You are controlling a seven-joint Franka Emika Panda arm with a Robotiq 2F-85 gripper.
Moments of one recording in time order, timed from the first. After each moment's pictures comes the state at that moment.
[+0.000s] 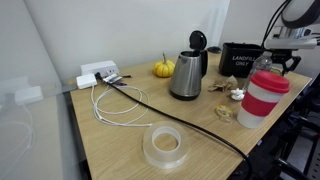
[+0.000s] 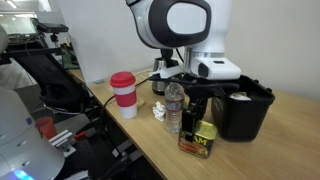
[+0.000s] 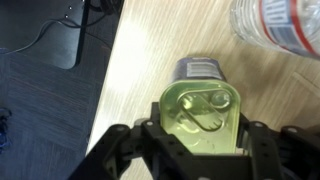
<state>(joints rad) -0.33 0.15 -0.22 -2.51 -0.16 2.55 0.83</state>
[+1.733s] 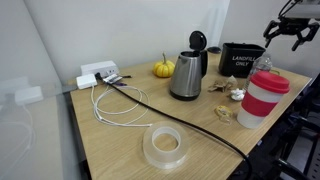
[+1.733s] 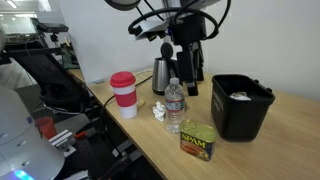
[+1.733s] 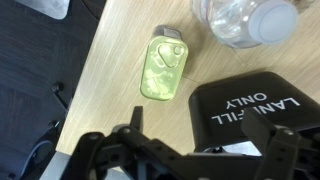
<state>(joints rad) -0.28 -0.27 -0.22 -2.66 -0.35 2.55 0.88</state>
